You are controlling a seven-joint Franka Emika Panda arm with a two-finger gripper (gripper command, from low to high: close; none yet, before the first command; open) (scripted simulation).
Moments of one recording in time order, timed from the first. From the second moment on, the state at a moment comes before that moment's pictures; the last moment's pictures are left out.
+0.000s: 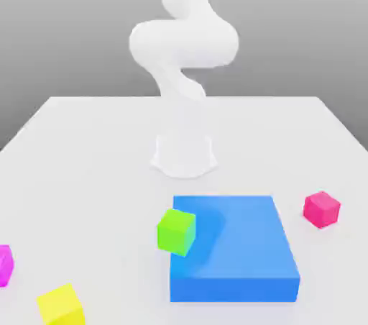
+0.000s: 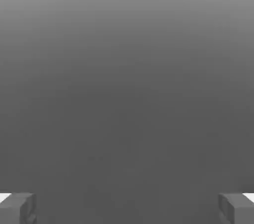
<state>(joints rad) 0.08 -0.72 0.00 -2.34 0.01 2.35 0.69</state>
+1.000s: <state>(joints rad) 0.81 0.25 0.09 -2.75 -0.14 2.99 -0.22</state>
